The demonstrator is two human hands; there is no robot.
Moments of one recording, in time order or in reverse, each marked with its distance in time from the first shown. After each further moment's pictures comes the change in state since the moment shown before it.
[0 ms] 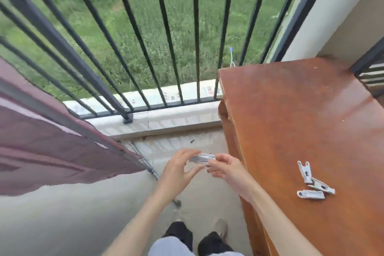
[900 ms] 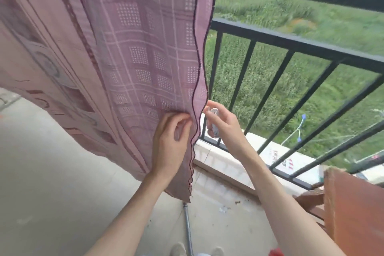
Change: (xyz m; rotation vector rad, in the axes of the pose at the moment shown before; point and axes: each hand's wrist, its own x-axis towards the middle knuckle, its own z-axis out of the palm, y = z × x) left_hand 0.016 -0.082 -0.285 0.146 1.170 -0.082; right_hand 0.113 -0.180 0.350 -0.454 -0.568 -0.543
